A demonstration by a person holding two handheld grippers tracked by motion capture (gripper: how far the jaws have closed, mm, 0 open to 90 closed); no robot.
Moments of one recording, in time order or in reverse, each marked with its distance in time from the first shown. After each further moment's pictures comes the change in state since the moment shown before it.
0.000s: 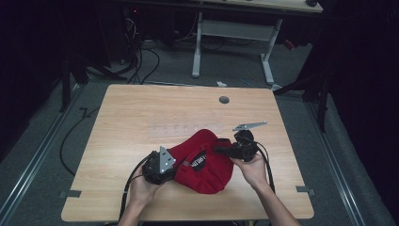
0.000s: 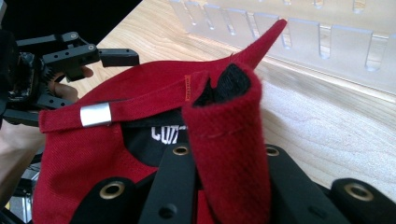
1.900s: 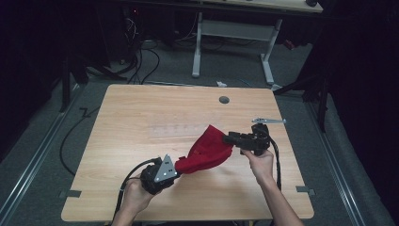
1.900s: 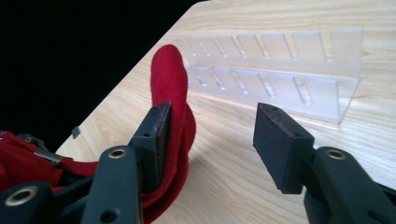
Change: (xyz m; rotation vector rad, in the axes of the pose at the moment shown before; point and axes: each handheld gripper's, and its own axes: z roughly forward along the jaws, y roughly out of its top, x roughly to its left) left arm -0.021 0.021 -0.042 0.152 -0.311 0.025; right arm -0.040 -0.002 -0.025 -0.218 0.018 0.112
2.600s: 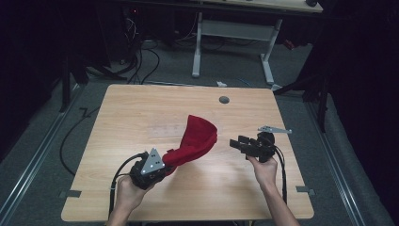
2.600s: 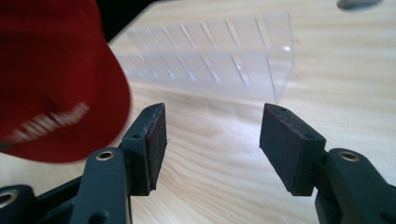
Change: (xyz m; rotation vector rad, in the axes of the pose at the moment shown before) left arm 0.028 0.009 -0.015 -0.081 0.071 -0.136; right arm -0.022 -0.033 -0.005 -0.035 -0.156 -0.017
